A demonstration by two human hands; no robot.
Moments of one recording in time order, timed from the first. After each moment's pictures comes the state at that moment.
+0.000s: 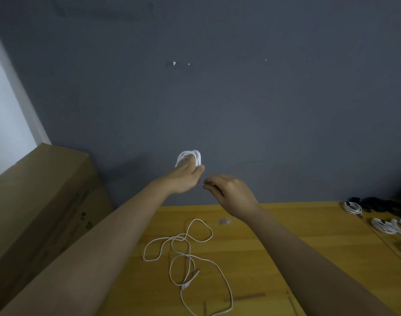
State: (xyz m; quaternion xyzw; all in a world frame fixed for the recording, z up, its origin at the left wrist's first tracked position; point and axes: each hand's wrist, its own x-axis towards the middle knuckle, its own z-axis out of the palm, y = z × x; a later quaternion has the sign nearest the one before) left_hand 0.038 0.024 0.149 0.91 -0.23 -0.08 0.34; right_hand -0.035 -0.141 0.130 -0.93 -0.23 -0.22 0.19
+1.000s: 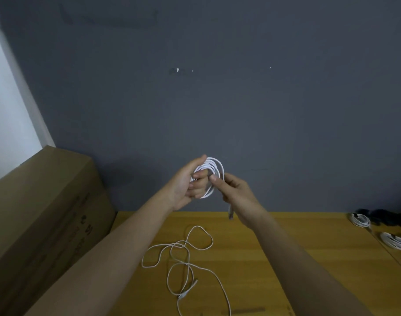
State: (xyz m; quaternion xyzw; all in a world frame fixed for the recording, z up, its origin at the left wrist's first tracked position) left_hand 0.005 0.009 0.171 0.53 -0.15 -0.27 0.79; right_hand -0.035 -0.141 0.150 -0.74 -0.08 -0.02 0.67
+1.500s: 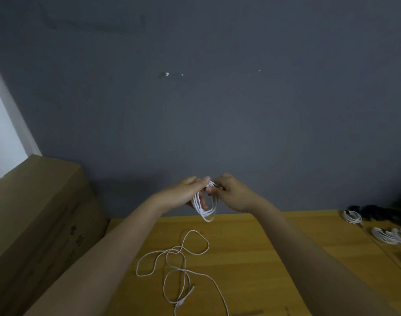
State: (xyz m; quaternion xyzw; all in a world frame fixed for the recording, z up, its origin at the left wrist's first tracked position) left_hand 0.015 0.011 0.165 0.81 -0.19 -0.20 0.52; right_hand -0.005 -0.160 0.167 -0.92 -0.18 0.00 0.36
